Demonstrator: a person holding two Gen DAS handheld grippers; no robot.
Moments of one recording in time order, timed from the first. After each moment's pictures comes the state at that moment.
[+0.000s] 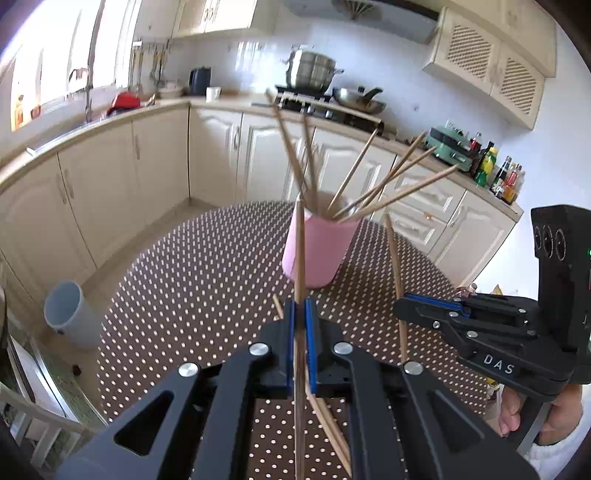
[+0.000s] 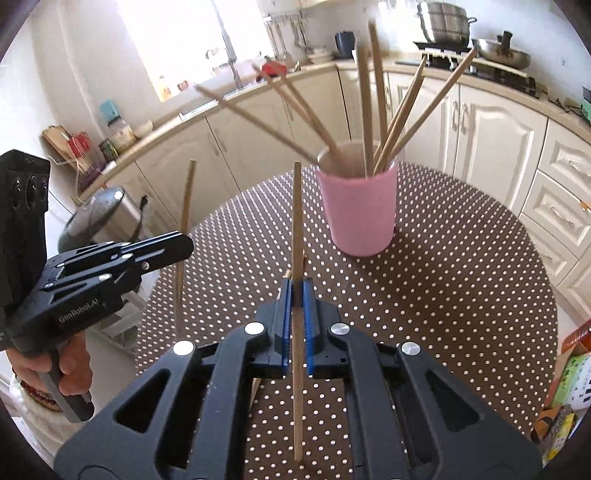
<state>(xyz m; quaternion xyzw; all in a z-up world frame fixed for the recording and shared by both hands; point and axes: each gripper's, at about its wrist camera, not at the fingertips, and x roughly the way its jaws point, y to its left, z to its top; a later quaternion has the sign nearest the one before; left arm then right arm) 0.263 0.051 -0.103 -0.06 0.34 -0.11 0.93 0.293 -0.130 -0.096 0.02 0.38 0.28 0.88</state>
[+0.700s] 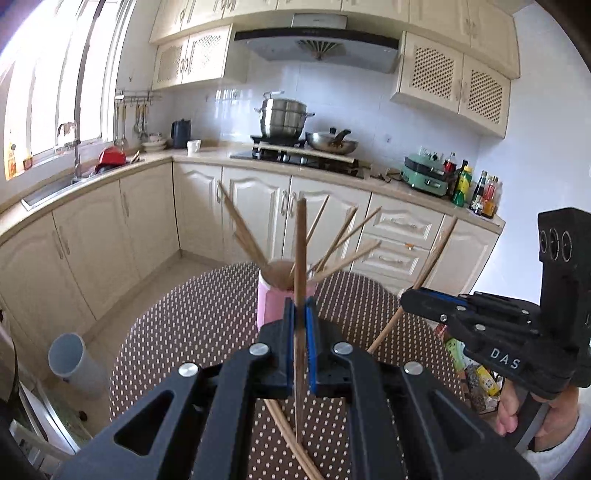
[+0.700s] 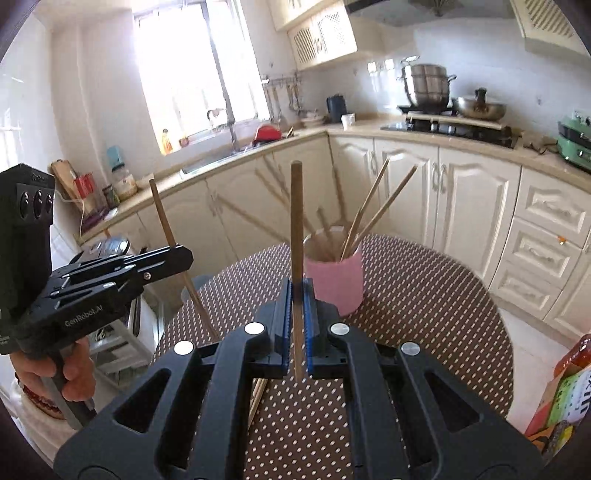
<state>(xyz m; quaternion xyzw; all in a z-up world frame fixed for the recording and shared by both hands) 0.239 0.017 -0.037 -0.02 0.25 -0.13 0.96 0.262 -0.155 -0.038 0.04 0.26 0.26 0.93</state>
